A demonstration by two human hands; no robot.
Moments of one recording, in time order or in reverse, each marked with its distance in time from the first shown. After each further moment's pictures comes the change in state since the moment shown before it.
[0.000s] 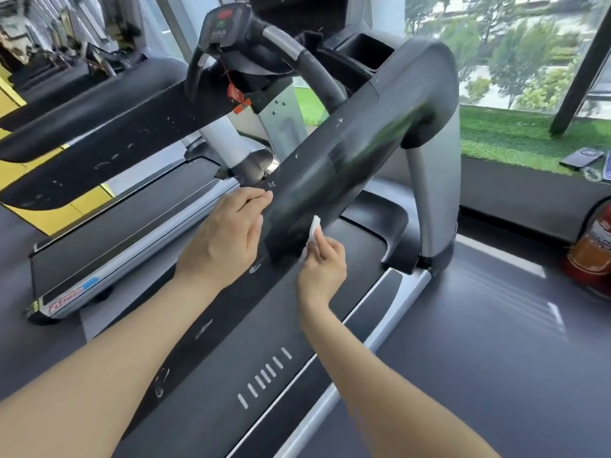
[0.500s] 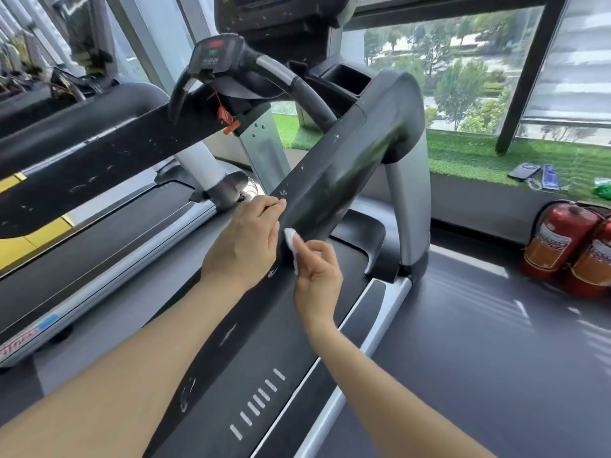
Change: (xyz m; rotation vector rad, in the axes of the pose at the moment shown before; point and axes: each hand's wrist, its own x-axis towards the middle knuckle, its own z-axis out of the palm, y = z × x) left_hand 0.002 -0.006 0.000 -0.097 -0.049 -0.007; right_hand -0.030 0.000 0.000 -0.215 -0.158 -0.488
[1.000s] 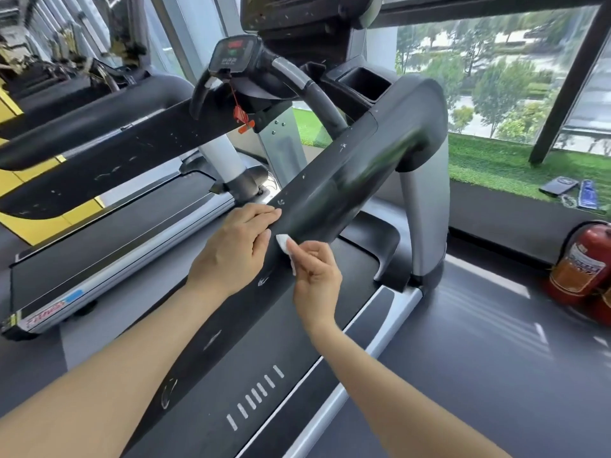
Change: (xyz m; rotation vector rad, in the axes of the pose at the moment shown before) left_hand 0.000 -0.004 -0.001 -0.060 0.038 -0.040; right_hand 0.020 -0.005 -0.016 0.016 -0.150 -0.086
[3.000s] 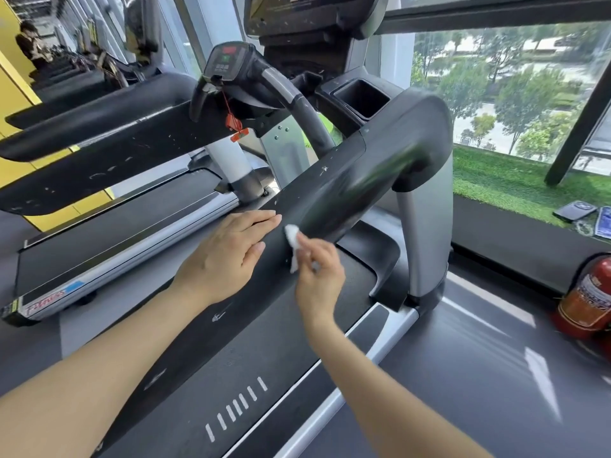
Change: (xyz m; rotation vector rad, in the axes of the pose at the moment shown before) left_hand 0.048 0.015 0.022 0.108 -0.116 0.032; right_hand 0.074 0.017 -0.029 0.177 0.035 0.288
